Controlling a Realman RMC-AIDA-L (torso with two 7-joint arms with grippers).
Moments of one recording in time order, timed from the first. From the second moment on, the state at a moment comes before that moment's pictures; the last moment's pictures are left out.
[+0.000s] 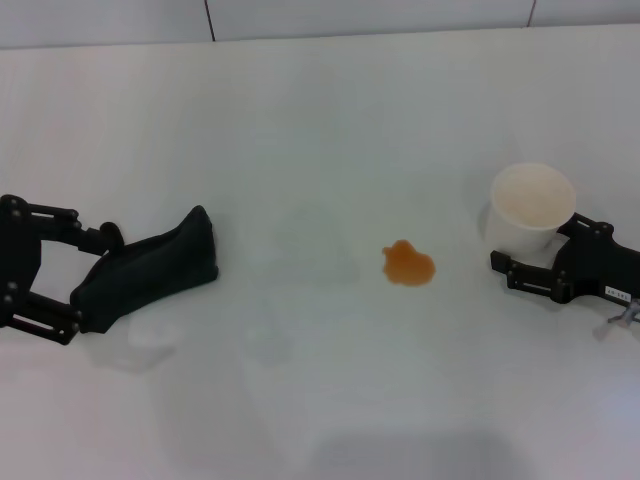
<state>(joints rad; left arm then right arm) -0.48 -1.90 0.88 1.19 2.14 1.97 -1.66 0.37 1.98 -1.31 -0.31 -1.11 -1.10 0.83</state>
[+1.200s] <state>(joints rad) -0.47 -1.90 0.87 1.19 2.15 1.97 -1.66 0.21 1.93 -1.11 -0.87 -1.68 -1.31 1.39</state>
